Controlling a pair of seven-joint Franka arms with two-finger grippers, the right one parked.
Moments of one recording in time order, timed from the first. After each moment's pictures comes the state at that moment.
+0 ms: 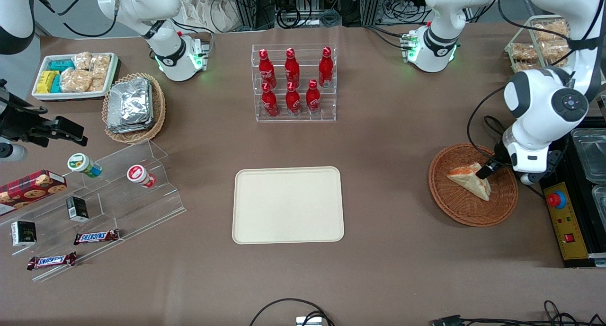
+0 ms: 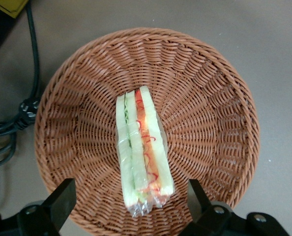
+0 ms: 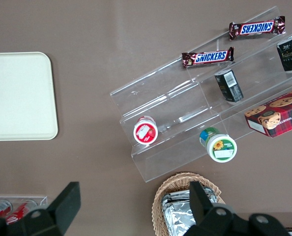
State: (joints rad) arm 0.07 0.12 -0.02 -2.27 0.06 2.43 -0.67
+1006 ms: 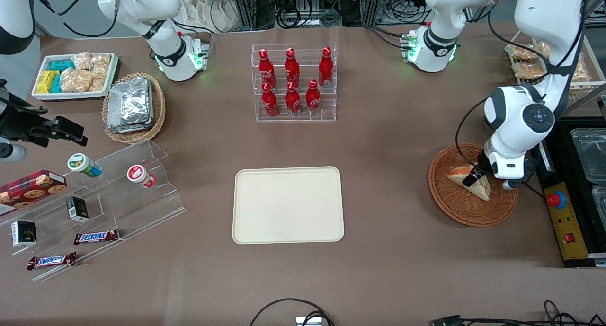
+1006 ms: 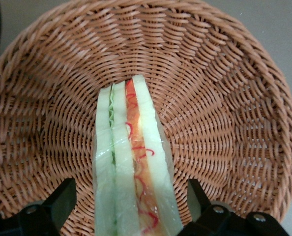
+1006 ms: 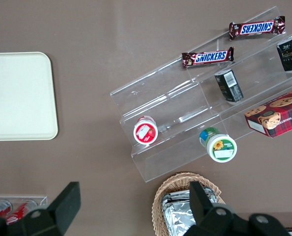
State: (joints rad) arm 0.07 0.25 -0.02 -2.34 0.06 2.68 -0.71
